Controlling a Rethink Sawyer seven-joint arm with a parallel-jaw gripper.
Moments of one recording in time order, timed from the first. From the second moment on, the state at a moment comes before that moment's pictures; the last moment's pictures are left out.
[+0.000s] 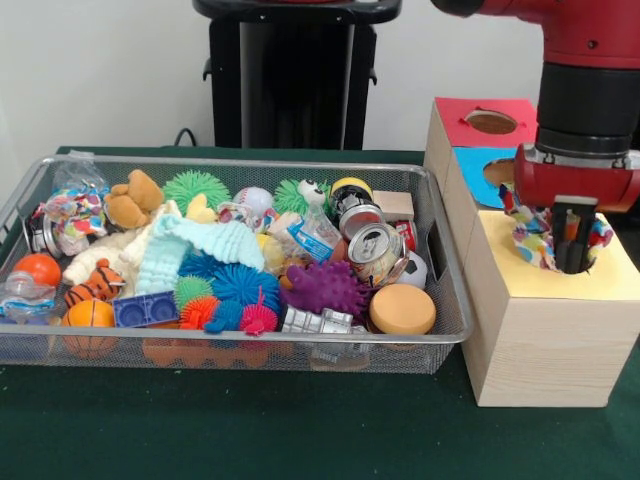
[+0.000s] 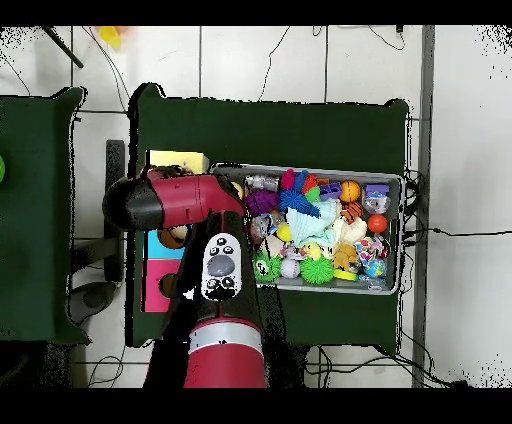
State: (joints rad) arm 0.08 -0.50 -0.01 1.41 -0.04 0.40 2.09
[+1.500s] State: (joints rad) arm 0.08 -0.63 -0.01 1.48 0.01 0.47 2.09
